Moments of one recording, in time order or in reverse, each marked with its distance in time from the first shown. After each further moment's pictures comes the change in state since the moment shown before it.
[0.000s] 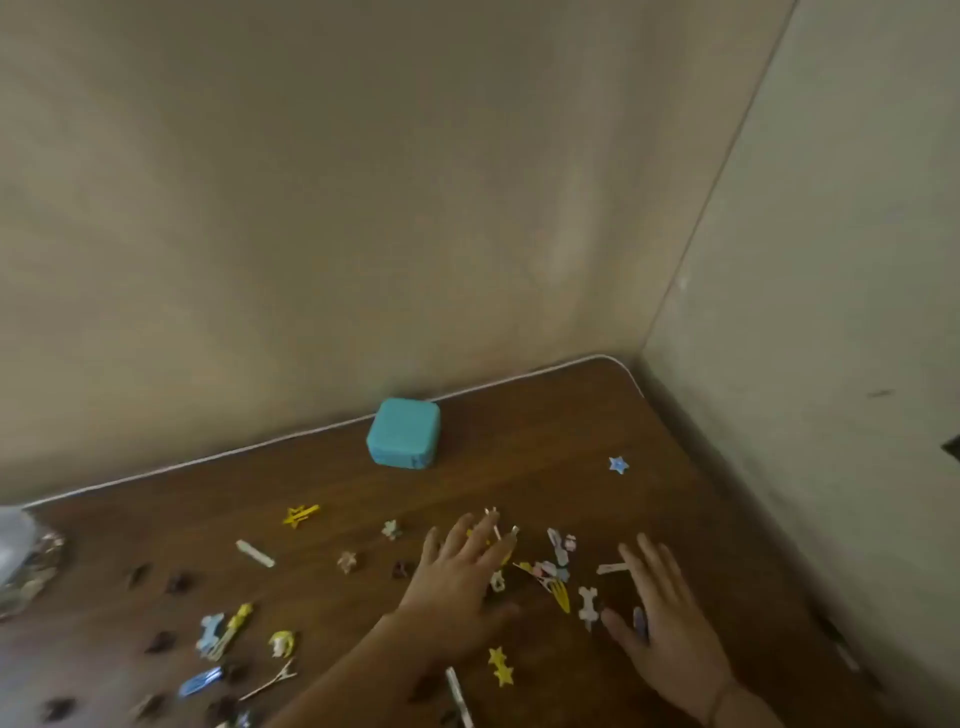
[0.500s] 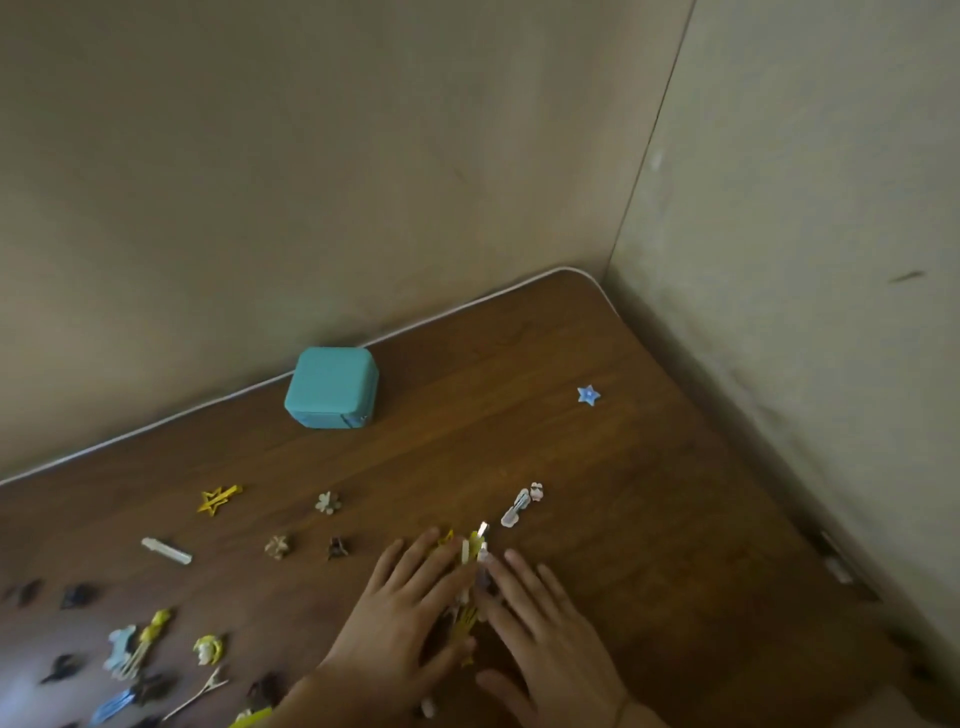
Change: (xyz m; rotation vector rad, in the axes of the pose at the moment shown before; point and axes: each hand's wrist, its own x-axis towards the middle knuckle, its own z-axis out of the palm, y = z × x) left_hand -0.008 -0.028 0.077 0.065 0.127 0.240; right_hand -0.011 -0.039 0.095 -0.120 0.095 -0.534
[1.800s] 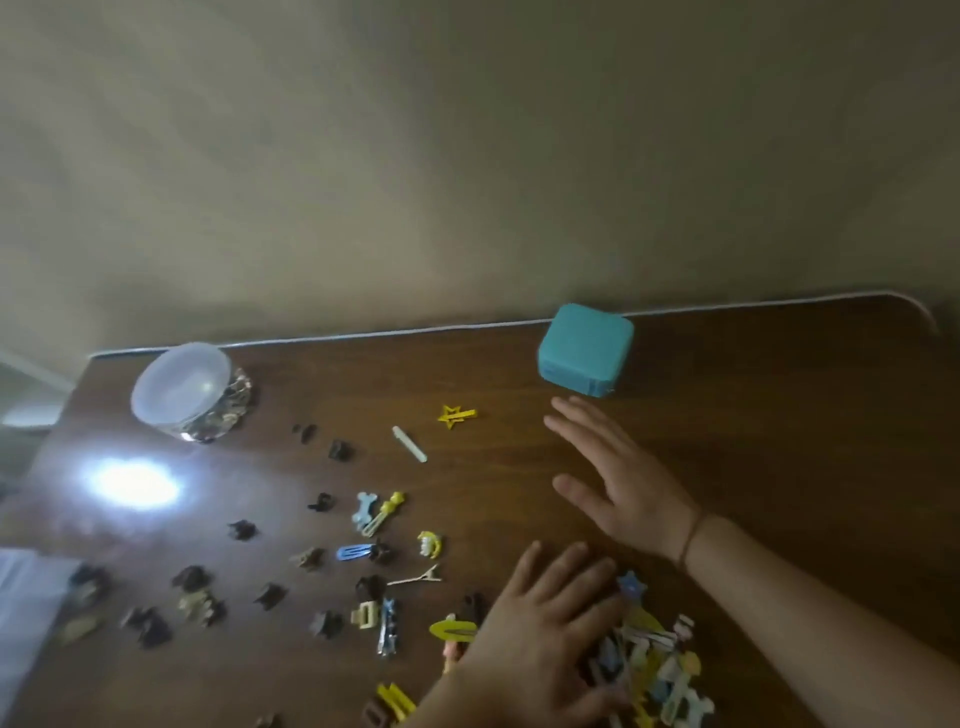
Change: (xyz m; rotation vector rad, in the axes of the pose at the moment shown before) left_hand -0.071 -0.016 0.016 -0.035 0.153 -0.169; right_hand 0.206 -0.058 -0.047 0.328 -0.064 -0.312
